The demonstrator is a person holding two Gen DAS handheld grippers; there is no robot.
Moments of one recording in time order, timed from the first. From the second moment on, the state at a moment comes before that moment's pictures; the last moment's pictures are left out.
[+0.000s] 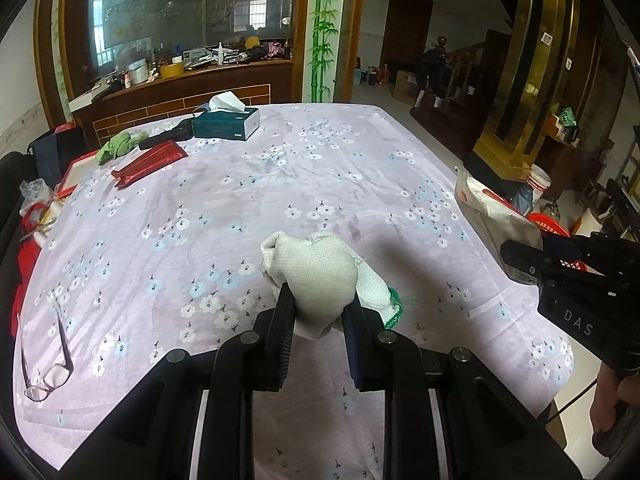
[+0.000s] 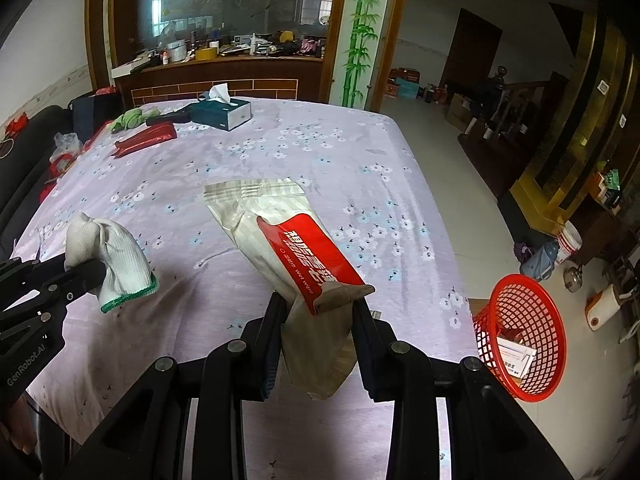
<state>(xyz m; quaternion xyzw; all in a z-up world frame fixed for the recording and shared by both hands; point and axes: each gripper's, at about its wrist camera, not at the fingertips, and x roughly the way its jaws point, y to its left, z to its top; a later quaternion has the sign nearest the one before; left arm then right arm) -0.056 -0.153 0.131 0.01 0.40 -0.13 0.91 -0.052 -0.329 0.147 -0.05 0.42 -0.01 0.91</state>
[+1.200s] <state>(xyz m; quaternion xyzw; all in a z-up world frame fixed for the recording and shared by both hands) -0.057 -0.220 0.158 0.05 0.36 -0.16 0.92 -0.076 -0.386 0.177 -0.02 0.38 -0.04 0.92</state>
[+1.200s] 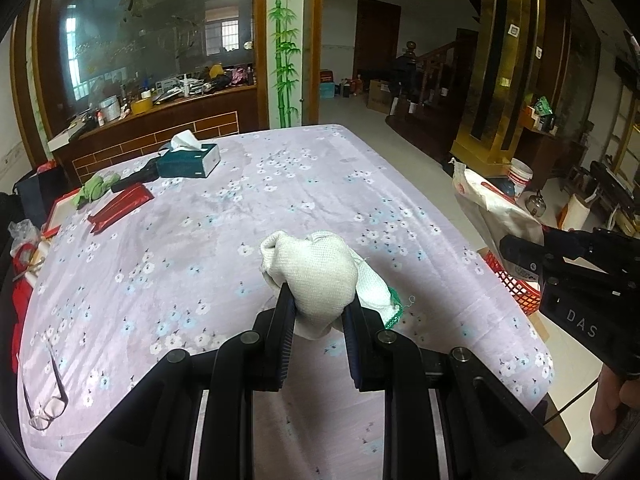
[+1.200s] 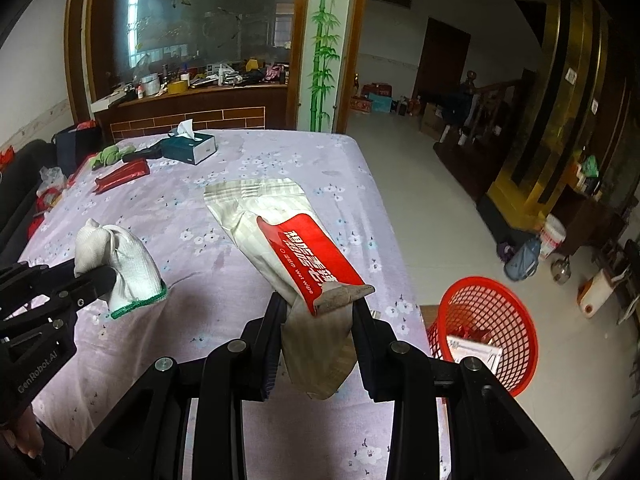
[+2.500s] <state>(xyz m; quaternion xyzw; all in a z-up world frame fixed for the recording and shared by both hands) -0.063 -0.425 0.149 0.16 0.35 -0.31 0.87 -0.153 -0.593 0.153 0.21 0.41 -0.13 0.88</state>
